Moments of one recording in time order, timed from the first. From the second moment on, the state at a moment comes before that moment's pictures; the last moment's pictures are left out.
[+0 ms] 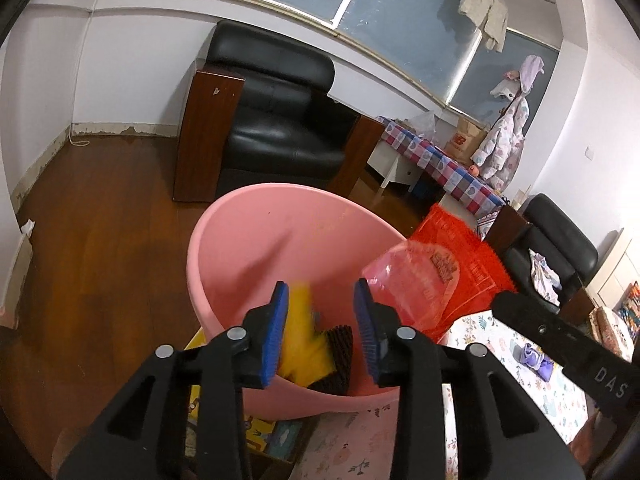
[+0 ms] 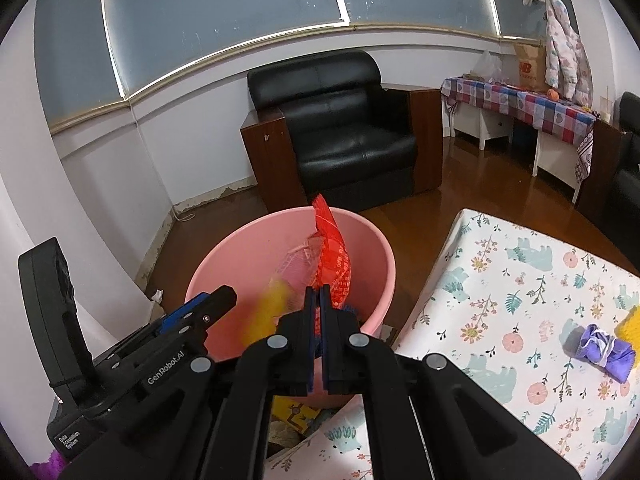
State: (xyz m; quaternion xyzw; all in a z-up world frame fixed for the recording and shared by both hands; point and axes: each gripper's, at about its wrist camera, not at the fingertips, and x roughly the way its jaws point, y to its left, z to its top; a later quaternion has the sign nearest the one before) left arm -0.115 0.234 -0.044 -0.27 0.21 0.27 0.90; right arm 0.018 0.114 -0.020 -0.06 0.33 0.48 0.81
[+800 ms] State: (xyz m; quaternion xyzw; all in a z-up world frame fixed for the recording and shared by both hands) left arm -0.113 0.198 -0.022 -0.24 0.21 0.24 0.92; right arm 0.018 0.047 -0.033 -0.02 0.35 0.46 0.81
